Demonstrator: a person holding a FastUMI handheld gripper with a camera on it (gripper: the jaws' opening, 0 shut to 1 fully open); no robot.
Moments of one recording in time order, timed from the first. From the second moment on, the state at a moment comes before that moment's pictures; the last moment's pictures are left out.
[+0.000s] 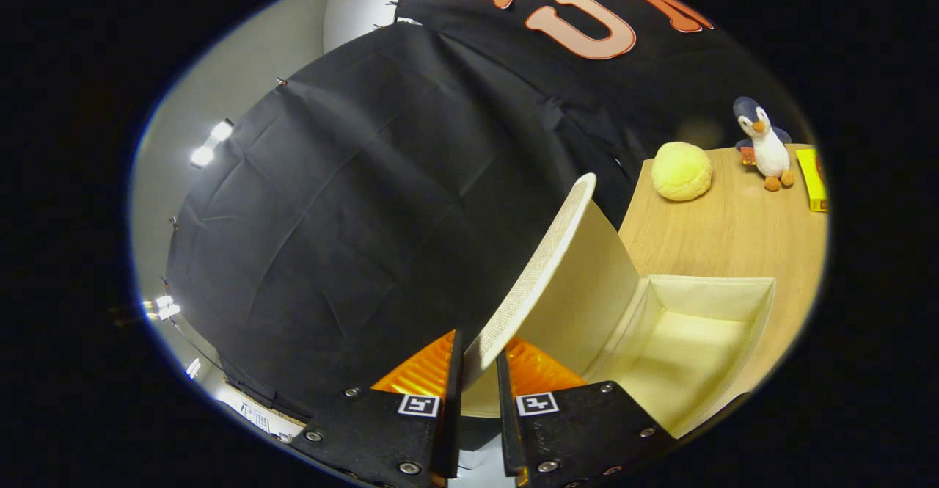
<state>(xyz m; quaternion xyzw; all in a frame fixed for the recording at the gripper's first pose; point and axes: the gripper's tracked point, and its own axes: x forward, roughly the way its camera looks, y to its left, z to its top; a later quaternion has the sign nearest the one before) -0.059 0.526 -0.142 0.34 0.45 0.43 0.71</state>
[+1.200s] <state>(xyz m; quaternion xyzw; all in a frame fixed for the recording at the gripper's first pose) -0.053 0.433 -0.246 0.14 0.44 0.29 0.84</state>
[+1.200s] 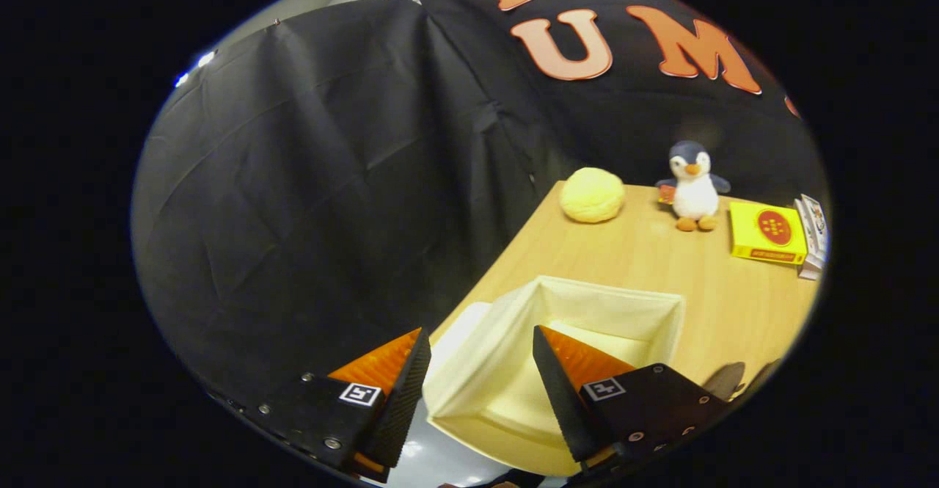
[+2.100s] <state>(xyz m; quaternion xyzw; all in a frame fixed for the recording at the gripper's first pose) -0.173 0.145 -0.412 0.04 0.56 0.11 0.82</state>
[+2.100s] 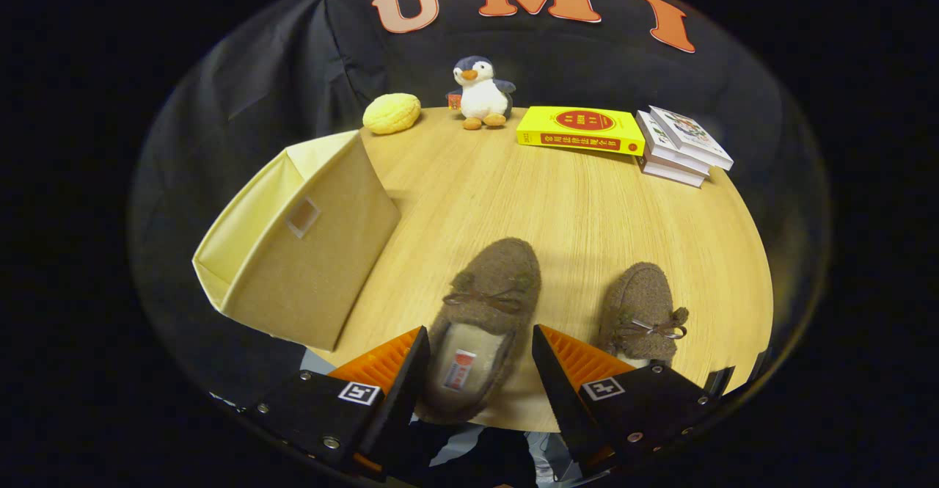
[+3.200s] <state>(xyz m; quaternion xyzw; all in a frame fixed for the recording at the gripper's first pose) -0.156 0.131 -0.453 0.08 0.59 0.02 0.80</state>
